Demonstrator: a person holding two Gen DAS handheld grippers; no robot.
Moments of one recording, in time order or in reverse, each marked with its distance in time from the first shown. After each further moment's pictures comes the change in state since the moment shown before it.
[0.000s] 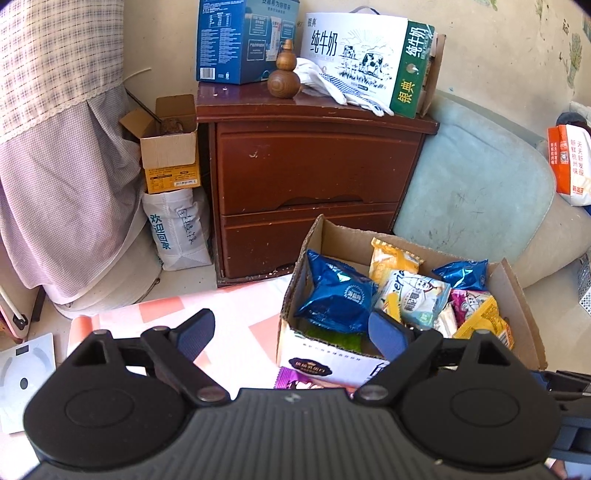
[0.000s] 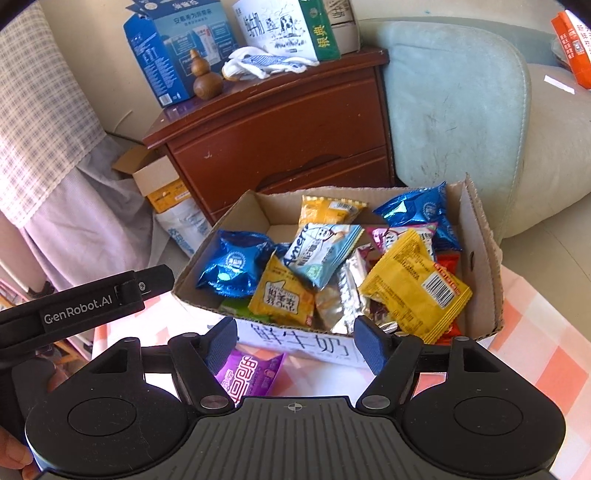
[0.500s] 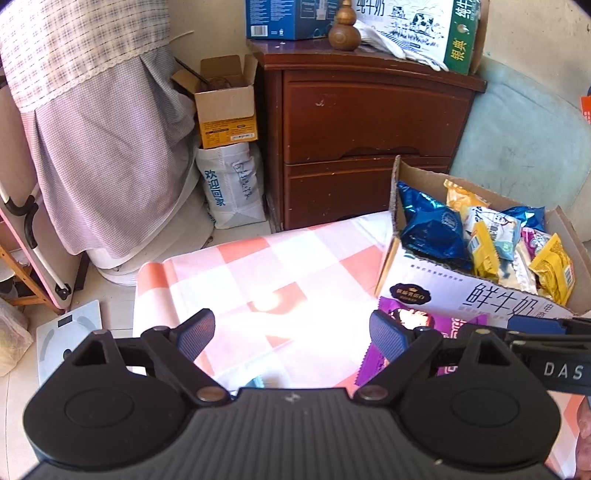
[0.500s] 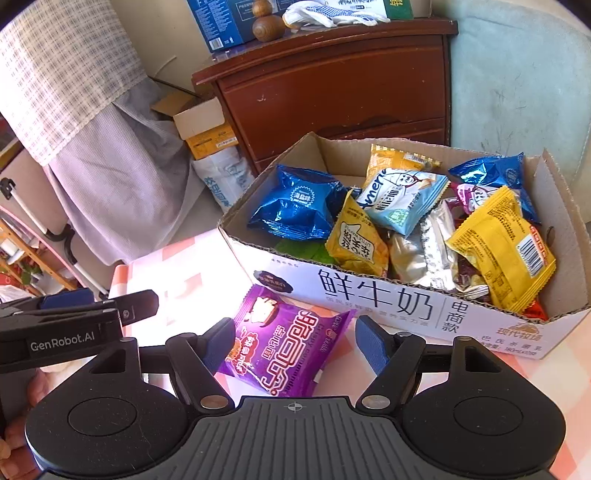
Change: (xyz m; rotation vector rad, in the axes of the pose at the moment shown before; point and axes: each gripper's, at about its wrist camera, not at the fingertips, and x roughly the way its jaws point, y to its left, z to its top) left arm -0.001 0.065 -0.039 0.003 0.112 0.120; right arm 0.041 0.036 -0.026 -0.094 0.076 0.079
